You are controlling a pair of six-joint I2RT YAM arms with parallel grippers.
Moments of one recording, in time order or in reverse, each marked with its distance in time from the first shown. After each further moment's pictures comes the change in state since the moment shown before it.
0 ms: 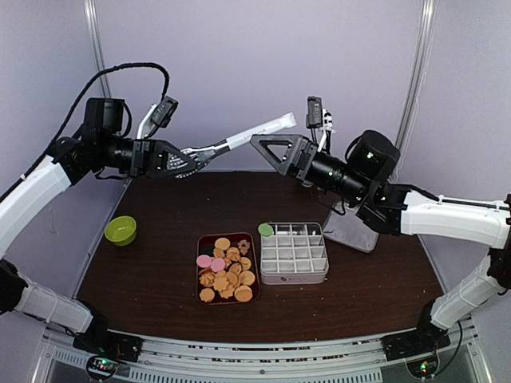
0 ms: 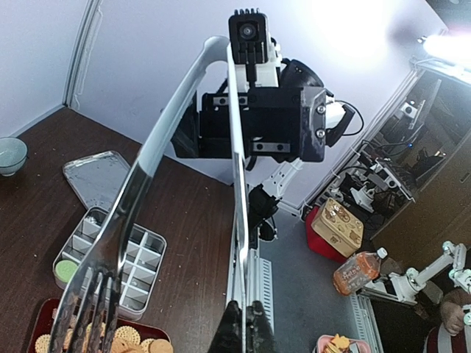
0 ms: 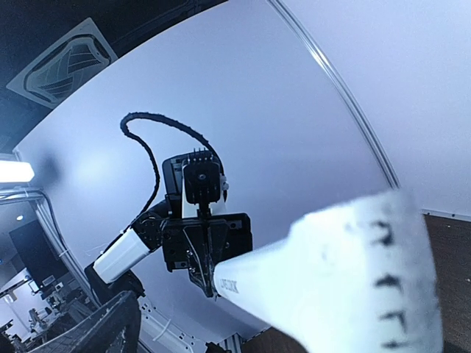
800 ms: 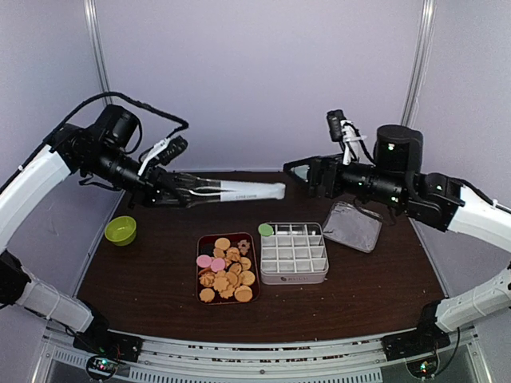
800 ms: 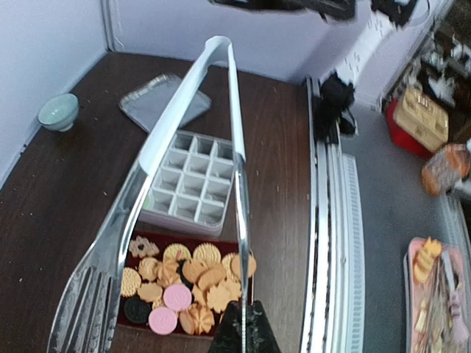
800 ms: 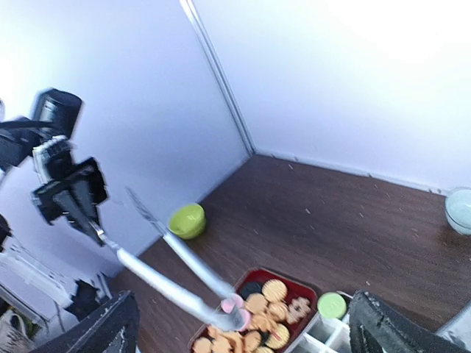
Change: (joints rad) left arm -0.066 0.055 0.142 -0.658 -0.377 0.754; right arm 0.024 -0.224 0.076 -0.808 0.348 -0.333
